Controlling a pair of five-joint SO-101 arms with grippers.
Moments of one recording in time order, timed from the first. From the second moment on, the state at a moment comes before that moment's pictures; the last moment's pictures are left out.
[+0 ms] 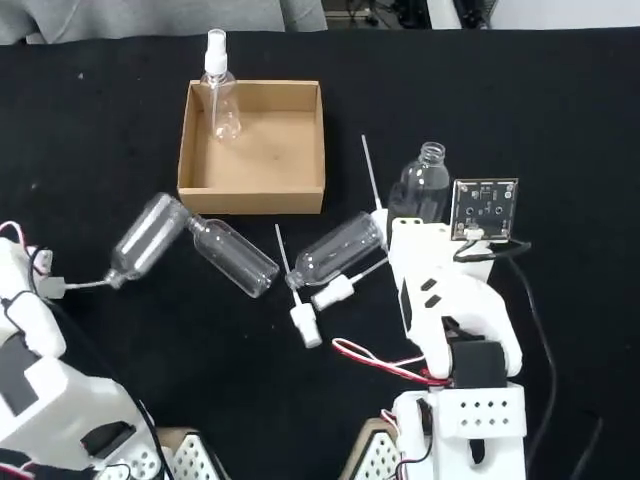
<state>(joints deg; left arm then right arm) -47.2 4.2 34.0 41.4 44.0 -1.2 -75.0 67.7 37.2 -2.2</state>
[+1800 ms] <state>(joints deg) -61.5 5.7 9.3 54.6 35.2 -1.2 -75.0 67.7 37.2 -2.2</state>
